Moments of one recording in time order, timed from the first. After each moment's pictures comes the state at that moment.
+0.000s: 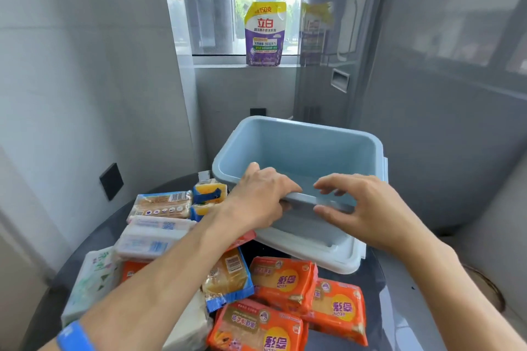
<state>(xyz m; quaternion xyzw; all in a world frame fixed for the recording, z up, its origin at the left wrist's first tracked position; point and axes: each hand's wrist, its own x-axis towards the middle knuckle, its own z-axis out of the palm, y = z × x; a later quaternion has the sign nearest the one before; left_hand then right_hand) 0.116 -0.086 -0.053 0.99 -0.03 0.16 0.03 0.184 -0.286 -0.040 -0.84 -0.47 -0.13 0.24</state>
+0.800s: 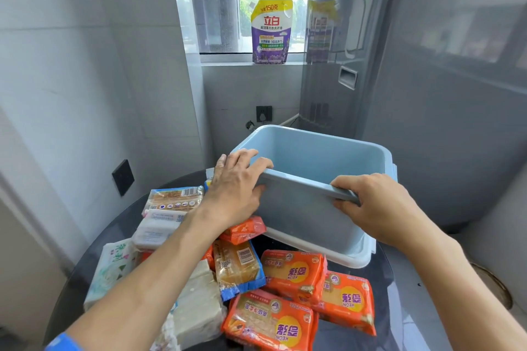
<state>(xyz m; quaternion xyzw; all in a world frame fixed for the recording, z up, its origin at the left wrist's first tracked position) 0.088 -0.041 -0.070 0.97 0.10 0.23 0.08 0.184 -0.281 -0.042 -0.88 -0.43 -0.14 0.14</state>
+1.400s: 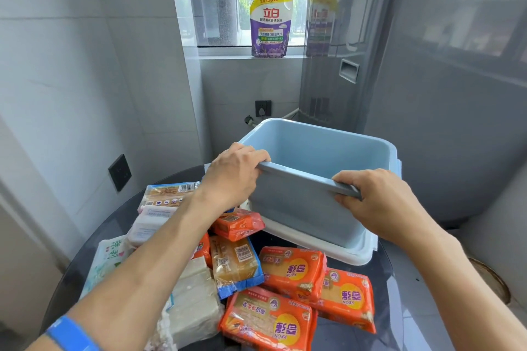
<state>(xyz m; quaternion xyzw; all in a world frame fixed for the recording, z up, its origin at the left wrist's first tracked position) 0.100 -0.034 -0.059 0.97 0.09 0.23 0.09 0.187 -0.281 -0.047 -0.89 -0.41 -0.14 0.17</state>
